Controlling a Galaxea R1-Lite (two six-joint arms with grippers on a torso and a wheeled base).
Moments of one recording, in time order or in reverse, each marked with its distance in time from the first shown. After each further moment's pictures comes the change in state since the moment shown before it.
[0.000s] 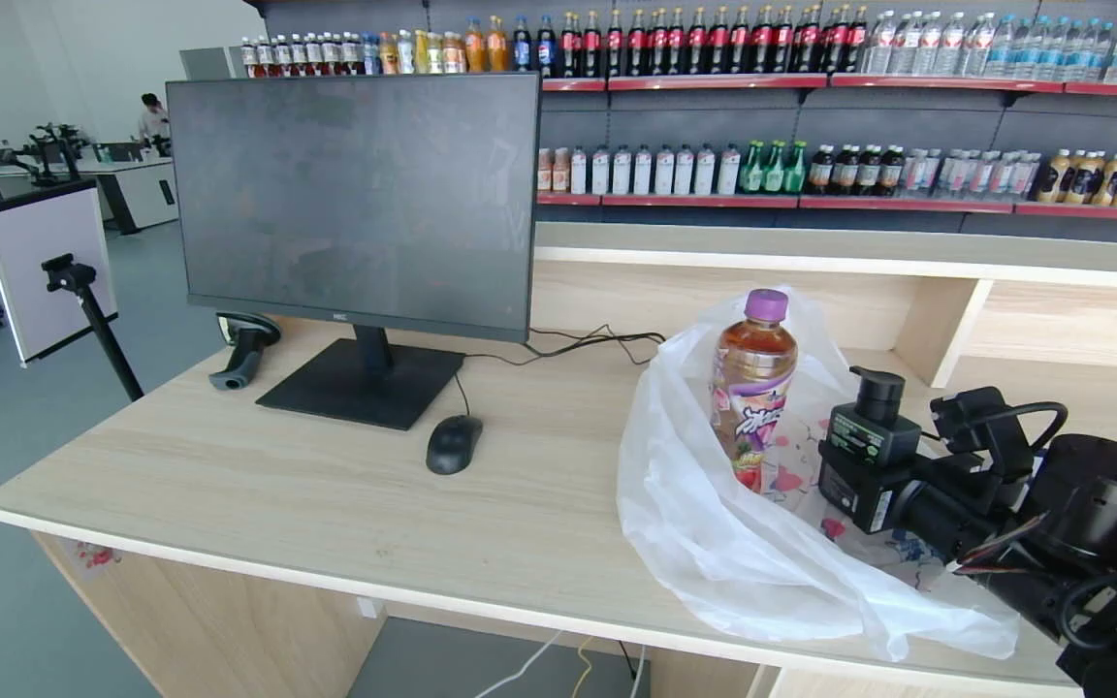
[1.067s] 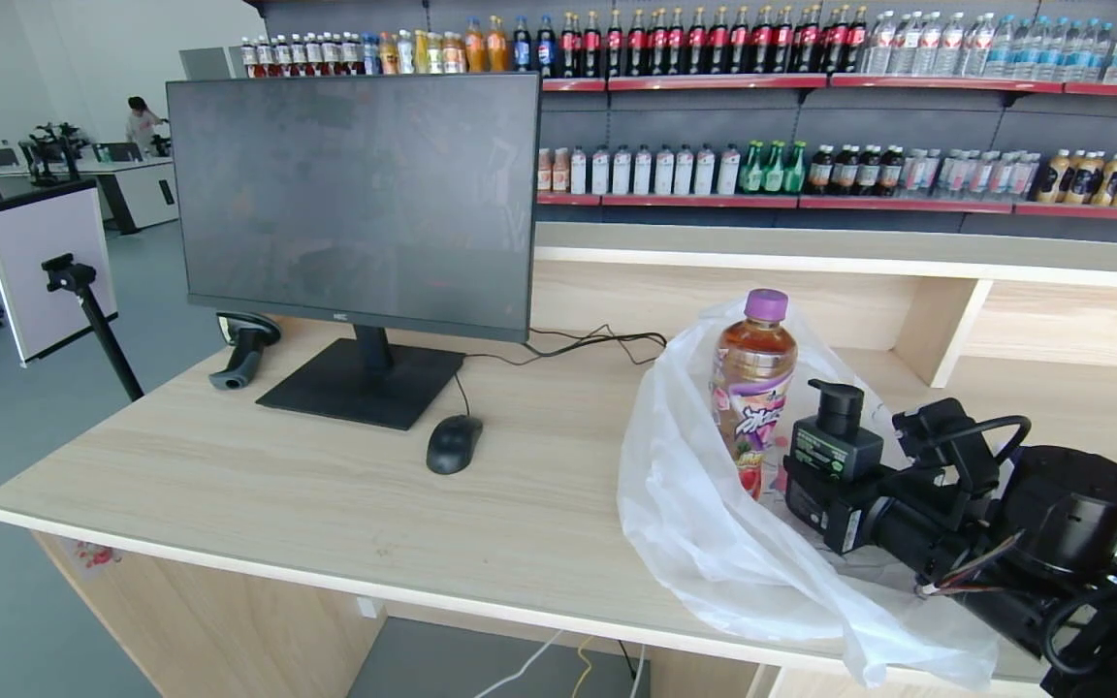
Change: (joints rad) left arm 0.000 0.000 0.000 0.000 0.000 0.000; right arm 0.100 0.011 0.016 -0.001 0.001 -0.011
